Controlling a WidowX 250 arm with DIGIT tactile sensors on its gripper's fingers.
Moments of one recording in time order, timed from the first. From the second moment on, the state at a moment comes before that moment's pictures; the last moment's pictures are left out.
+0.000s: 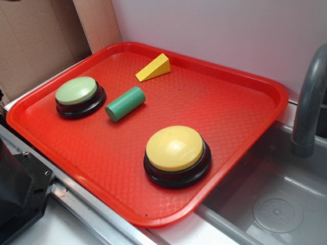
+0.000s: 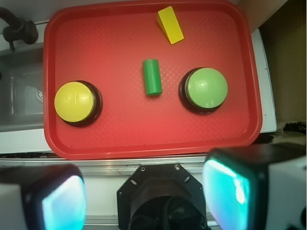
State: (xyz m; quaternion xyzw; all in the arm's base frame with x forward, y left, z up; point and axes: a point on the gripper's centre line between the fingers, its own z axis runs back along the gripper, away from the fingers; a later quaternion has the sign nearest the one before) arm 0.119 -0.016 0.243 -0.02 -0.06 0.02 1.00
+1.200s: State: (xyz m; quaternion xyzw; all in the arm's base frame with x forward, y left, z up) arm 0.190 0.012 0.135 0.07 -0.13 -0.11 0.98
